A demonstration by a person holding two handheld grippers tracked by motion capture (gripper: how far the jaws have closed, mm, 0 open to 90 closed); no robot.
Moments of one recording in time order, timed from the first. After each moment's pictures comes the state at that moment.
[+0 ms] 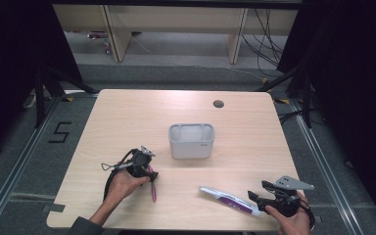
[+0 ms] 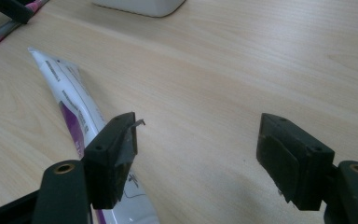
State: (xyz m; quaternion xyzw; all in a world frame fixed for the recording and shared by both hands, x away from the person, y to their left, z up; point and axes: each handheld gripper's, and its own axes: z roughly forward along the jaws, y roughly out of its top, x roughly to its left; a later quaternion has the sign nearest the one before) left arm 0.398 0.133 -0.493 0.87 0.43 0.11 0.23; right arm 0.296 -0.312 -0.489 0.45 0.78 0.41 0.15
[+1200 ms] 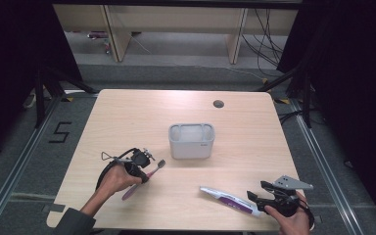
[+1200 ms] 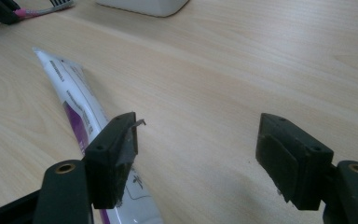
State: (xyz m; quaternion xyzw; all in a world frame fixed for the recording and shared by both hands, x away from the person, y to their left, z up) left arm 0.402 0.137 -0.481 0.93 0.35 0.05 0.13; right arm 0.295 -0.310 -0.488 0.45 0.78 0.41 0.16
